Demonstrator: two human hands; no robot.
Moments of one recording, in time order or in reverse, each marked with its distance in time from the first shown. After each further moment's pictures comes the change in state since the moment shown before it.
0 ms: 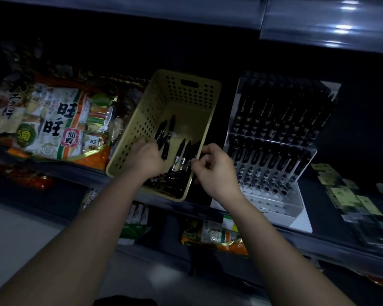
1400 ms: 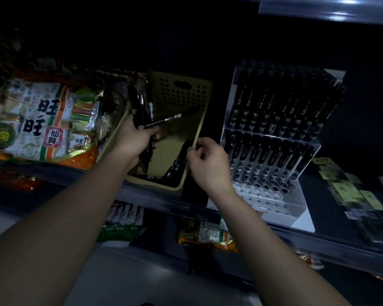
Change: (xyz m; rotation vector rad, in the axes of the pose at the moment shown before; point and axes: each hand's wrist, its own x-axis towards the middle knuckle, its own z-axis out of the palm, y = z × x) left_hand 0.043 0.004 0.003 -1.114 0.163 0.001; right_hand 0.014 -0.005 0.006 0.042 0.089 0.109
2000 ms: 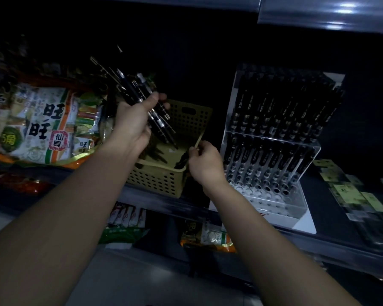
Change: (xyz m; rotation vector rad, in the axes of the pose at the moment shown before) left_hand -0.006 0.051 0.006 -0.500 -0.030 0.029; right_hand 0.015 -0.003 0.015 0.006 -0.051 0.226
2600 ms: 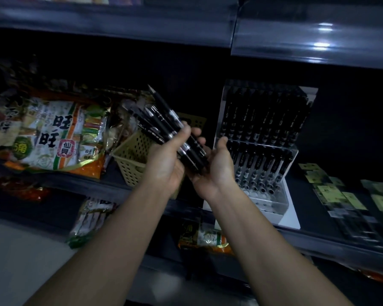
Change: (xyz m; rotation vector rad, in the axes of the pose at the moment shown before) left_hand -0.102 -0.012 0.038 -0.243 -0.182 -0.161; right_hand -0.048 -0.036 -0.040 1.147 -0.086 0.369
